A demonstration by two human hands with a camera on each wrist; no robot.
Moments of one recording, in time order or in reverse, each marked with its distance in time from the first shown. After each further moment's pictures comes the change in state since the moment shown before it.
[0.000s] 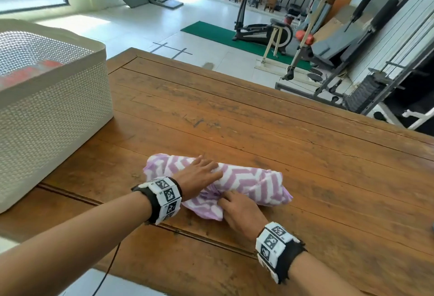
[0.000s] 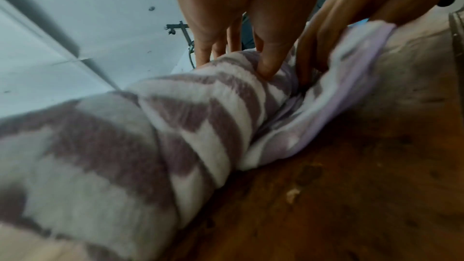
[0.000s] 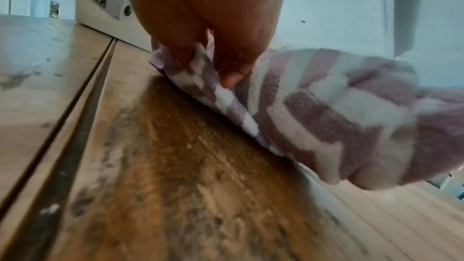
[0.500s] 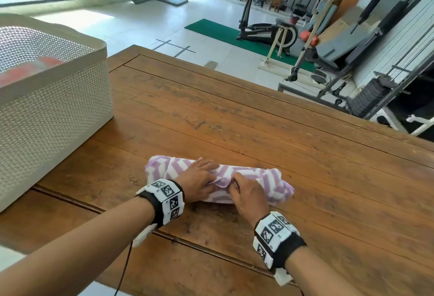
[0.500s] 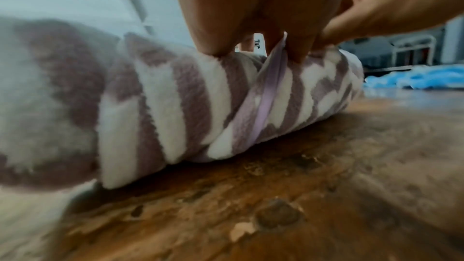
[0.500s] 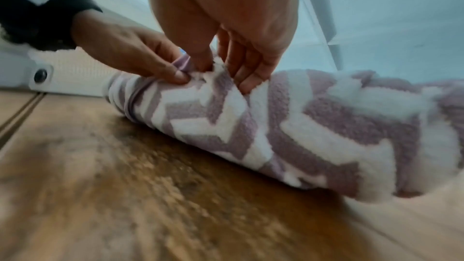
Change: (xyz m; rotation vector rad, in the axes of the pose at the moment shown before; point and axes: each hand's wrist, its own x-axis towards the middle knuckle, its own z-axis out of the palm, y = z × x) left_hand 0.016 -0.018 0.021 -0.308 0.079 -0.113; right_hand 0.038 0.017 -0.025 0.264 0.126 0.389
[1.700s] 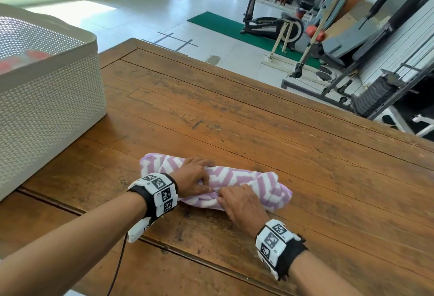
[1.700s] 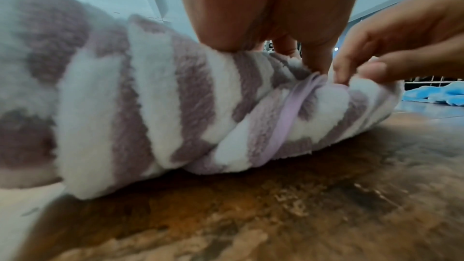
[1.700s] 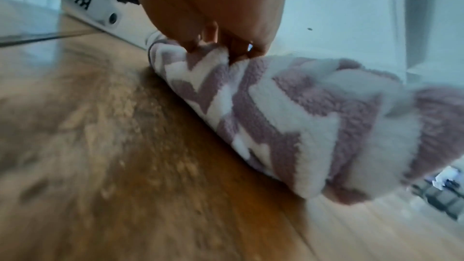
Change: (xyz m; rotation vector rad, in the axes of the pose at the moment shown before) left_hand 0.019 -0.015 -0.009 -0.137 -0.108 -0.074; right_hand 0.006 0.025 0.012 -0.342 -0.040 -0.429
